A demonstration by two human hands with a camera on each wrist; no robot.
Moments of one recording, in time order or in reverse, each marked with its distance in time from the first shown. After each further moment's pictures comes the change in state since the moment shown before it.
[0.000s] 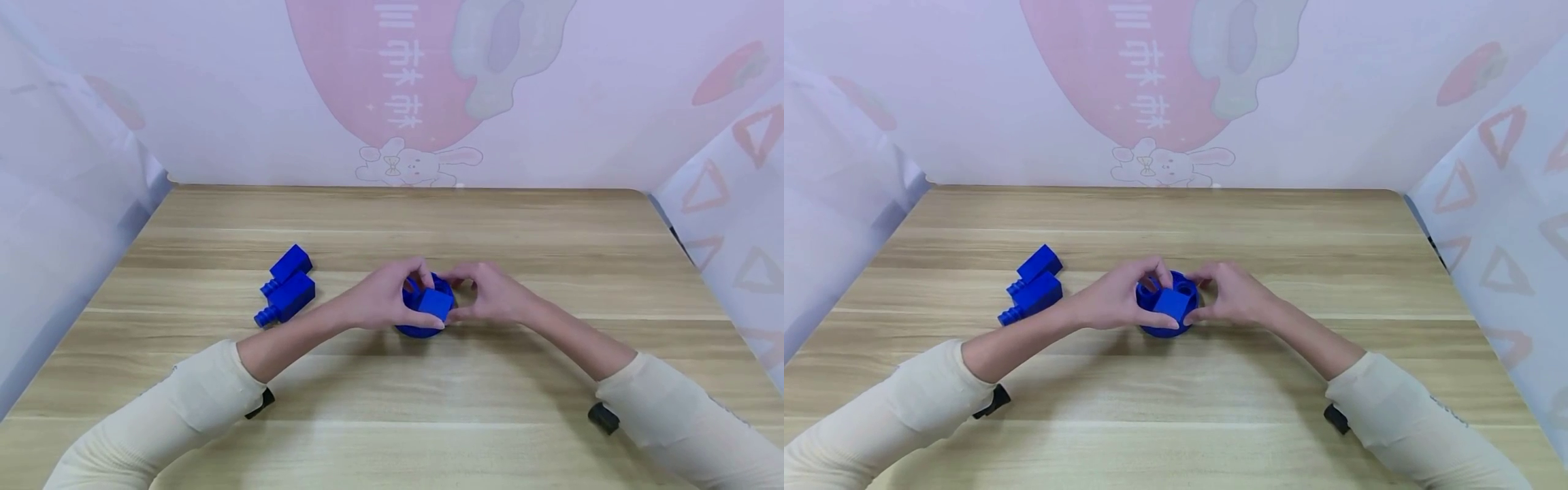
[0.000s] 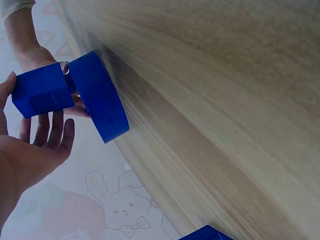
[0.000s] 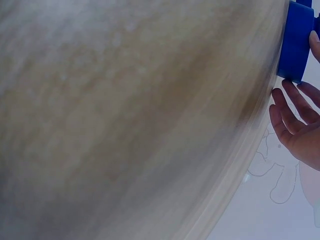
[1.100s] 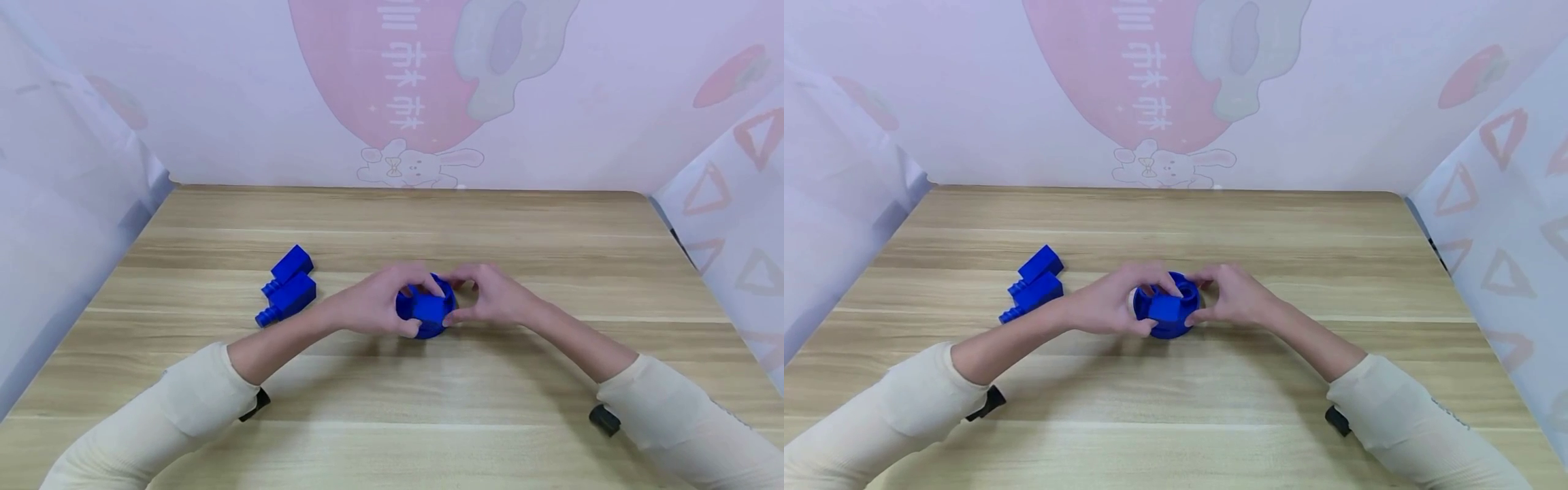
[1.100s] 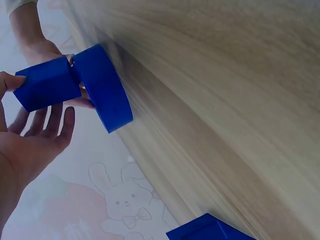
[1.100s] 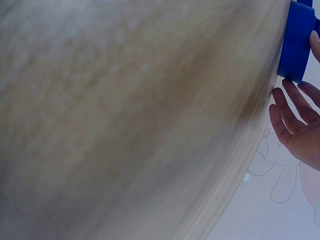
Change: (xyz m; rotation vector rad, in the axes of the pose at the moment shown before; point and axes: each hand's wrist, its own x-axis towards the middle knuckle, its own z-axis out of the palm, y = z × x) left_hand -0.006 -0.004 -0.011 0.038 -0.114 0.204; right_hand 0.000 0.001 0.001 0.036 -0.006 0.022
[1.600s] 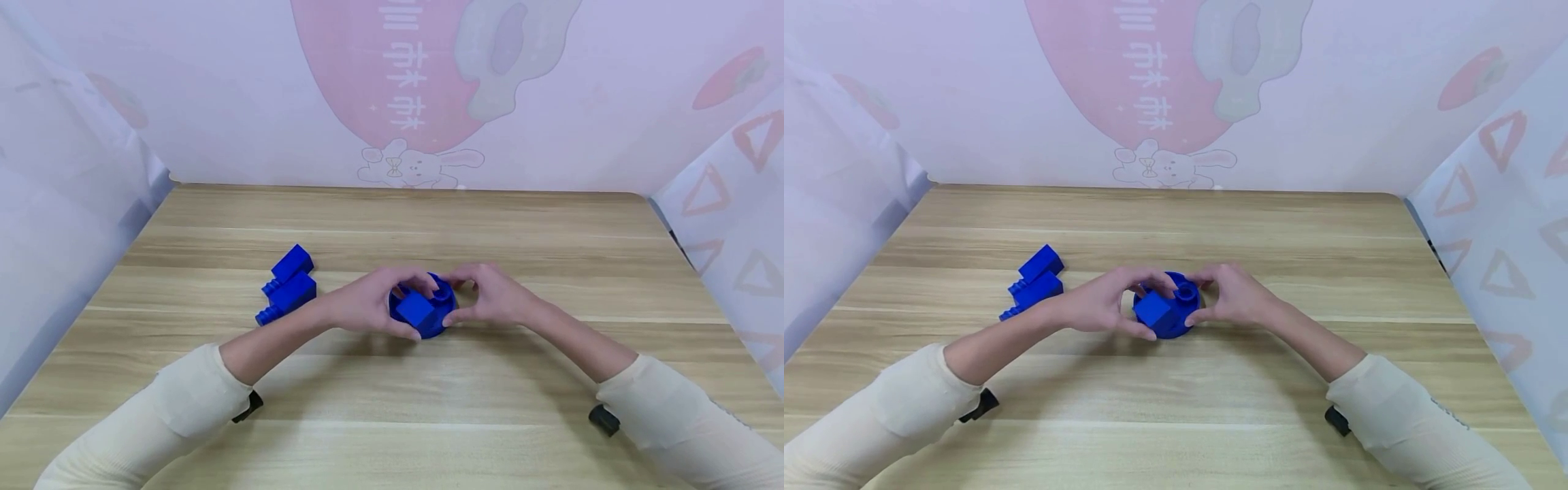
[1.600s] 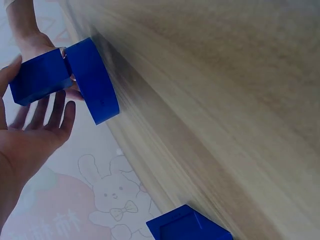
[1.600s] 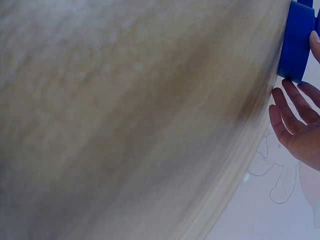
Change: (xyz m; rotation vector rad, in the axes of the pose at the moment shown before) left_hand -0.007 -0.008 -0.004 -0.084 -0.039 -0.072; right_hand 0.000 -0.001 0.001 -0.036 0.010 0.004
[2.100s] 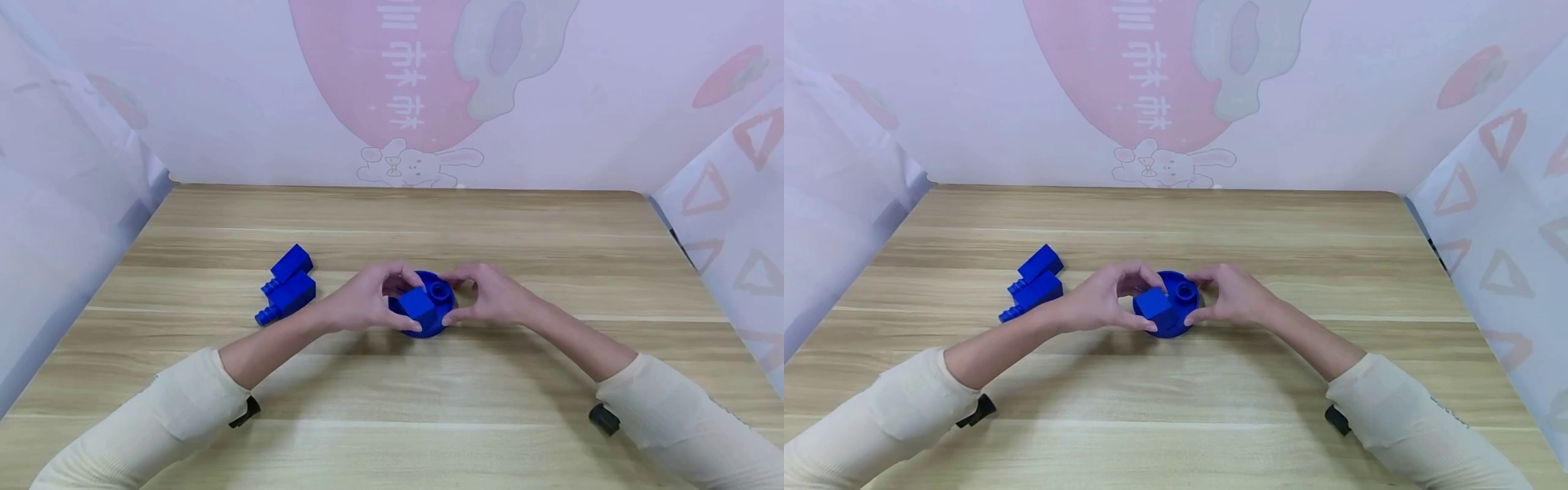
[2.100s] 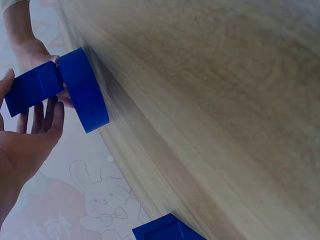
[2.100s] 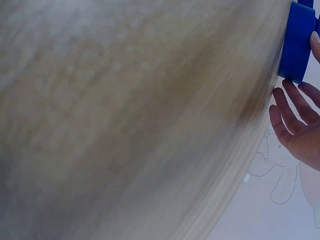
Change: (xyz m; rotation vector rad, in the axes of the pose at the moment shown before) left_hand -0.005 -0.002 0.006 -0.199 0.157 -0.102; right_hand -0.001 0.000 -0.001 -0.017 -0.004 0.008
